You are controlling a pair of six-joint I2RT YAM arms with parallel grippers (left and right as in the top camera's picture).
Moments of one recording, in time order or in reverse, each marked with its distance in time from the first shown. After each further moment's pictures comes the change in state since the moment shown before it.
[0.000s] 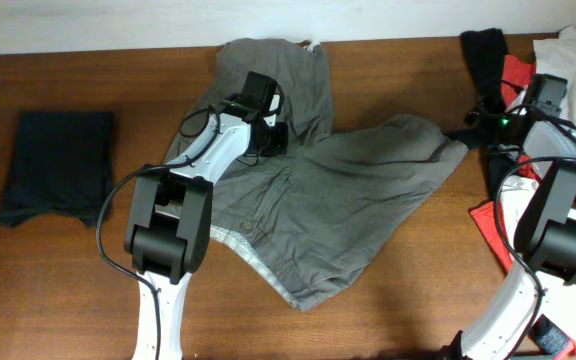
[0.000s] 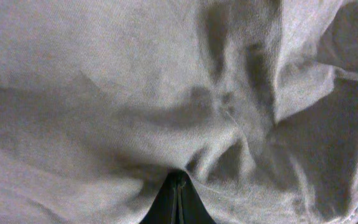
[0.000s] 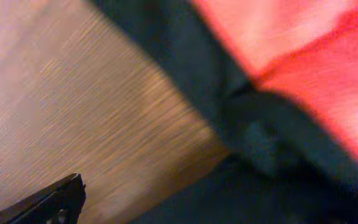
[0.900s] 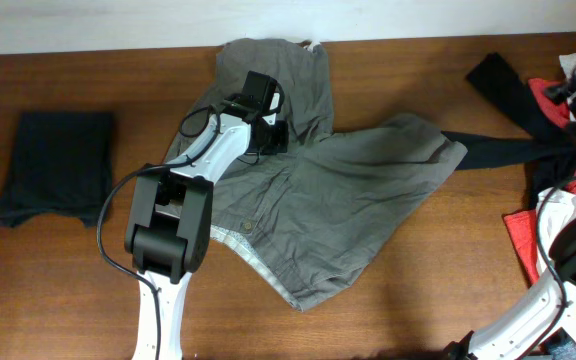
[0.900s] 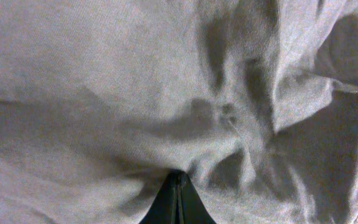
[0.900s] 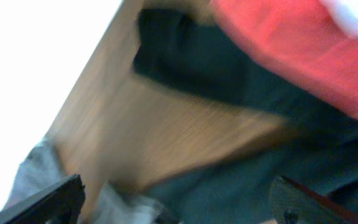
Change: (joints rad) left arm 0.000 0.002 0.000 0.024 -0.007 0.000; right arm -0.243 0.007 0.440 -0.540 -0.421 -0.094
